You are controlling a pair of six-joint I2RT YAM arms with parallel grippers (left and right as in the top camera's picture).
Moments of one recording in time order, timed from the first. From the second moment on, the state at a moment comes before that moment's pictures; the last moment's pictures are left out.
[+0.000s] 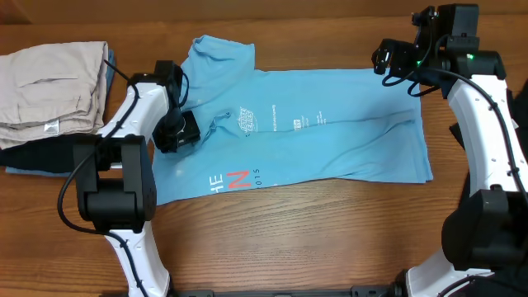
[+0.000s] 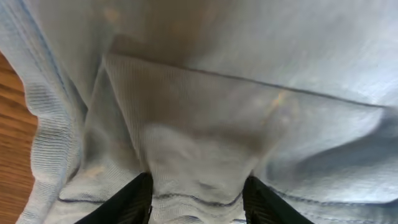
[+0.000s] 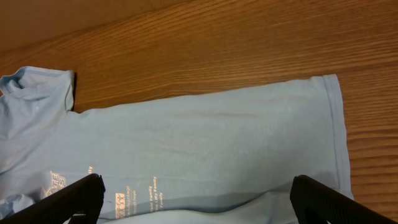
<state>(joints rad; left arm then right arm) -0.04 2.11 1.52 -1.03 0.01 -0.43 -0.07 1.80 1.66 -0.78 -0.23 0.15</state>
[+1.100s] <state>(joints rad) -0.04 2.11 1.70 -1.05 0.01 -0.44 -0.07 1.80 1.66 -0.78 -0.23 0.15</state>
